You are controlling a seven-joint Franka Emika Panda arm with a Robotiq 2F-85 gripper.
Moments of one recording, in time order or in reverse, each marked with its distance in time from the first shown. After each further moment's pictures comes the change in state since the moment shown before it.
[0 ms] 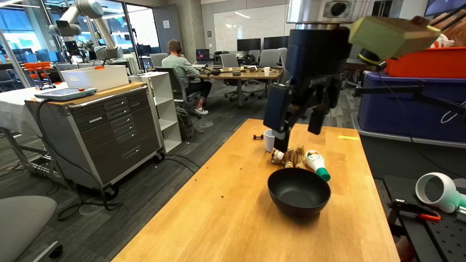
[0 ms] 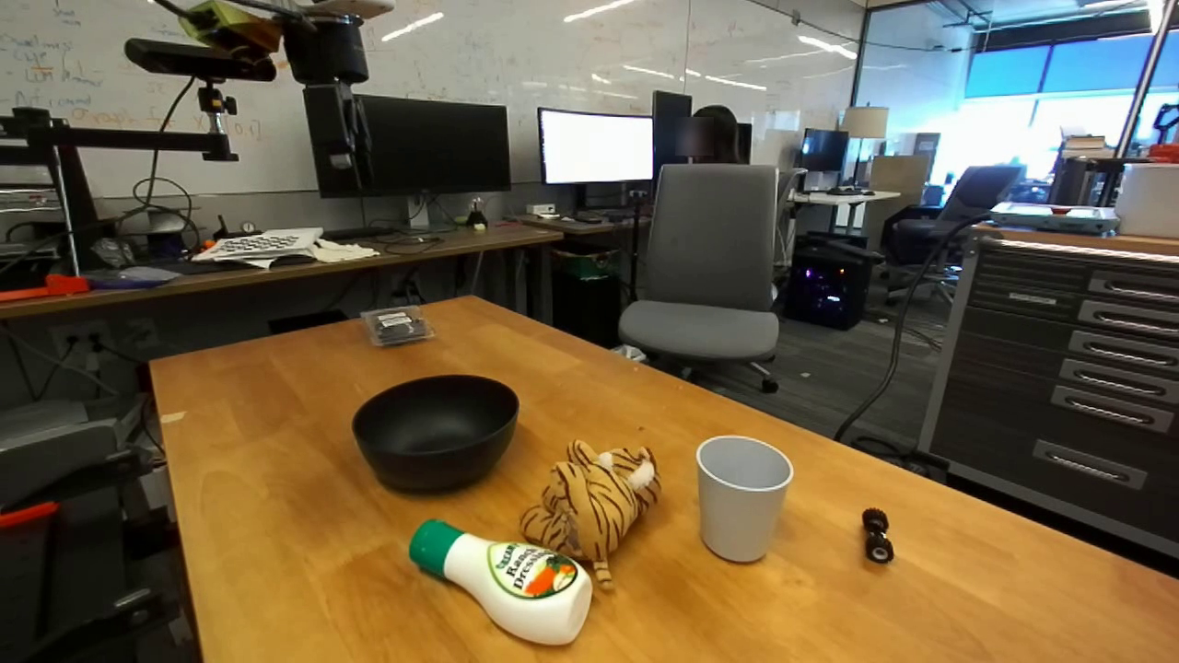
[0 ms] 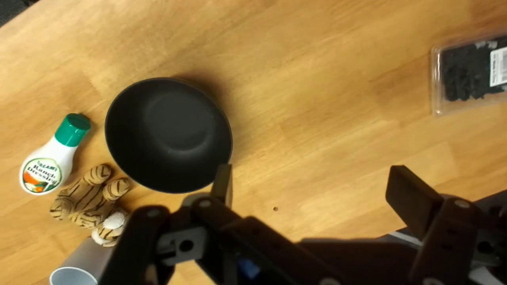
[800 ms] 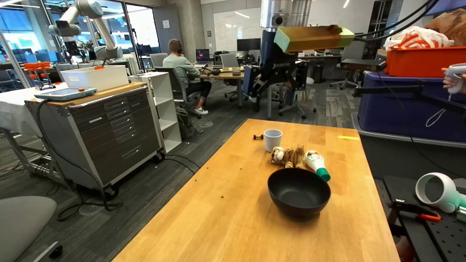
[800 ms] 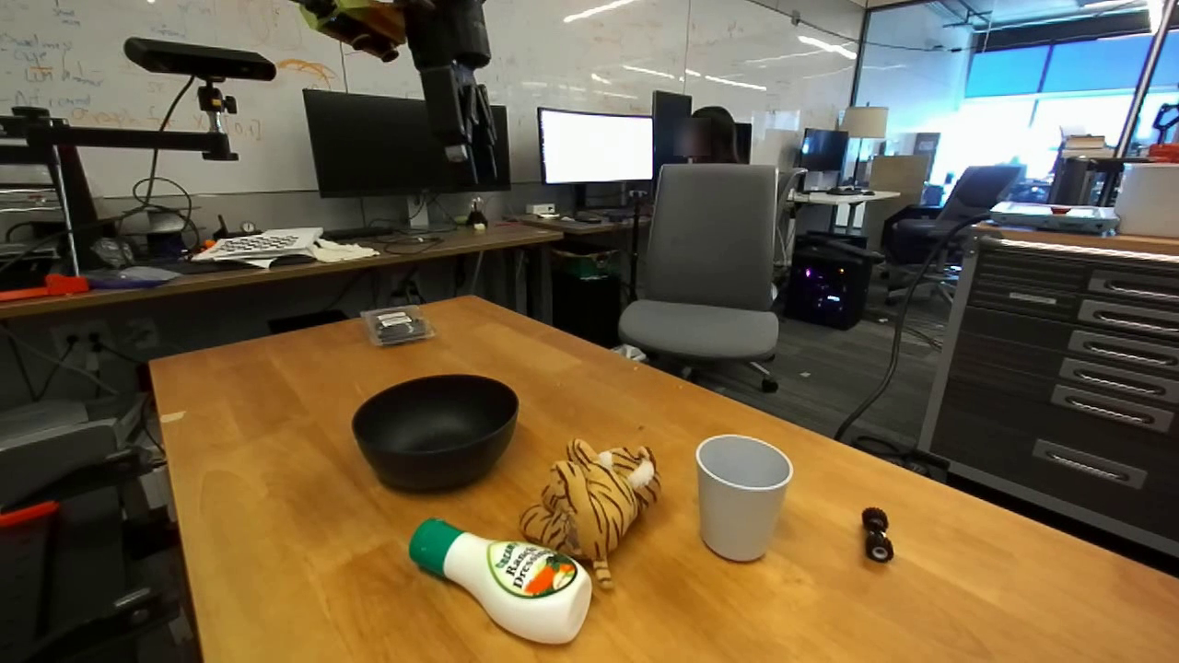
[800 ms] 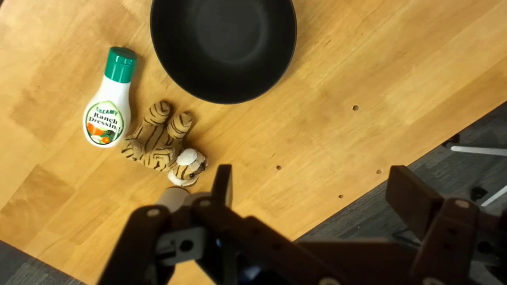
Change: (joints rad) arm -0.091 0.149 -0.175 0.169 -0.112 0.002 0.073
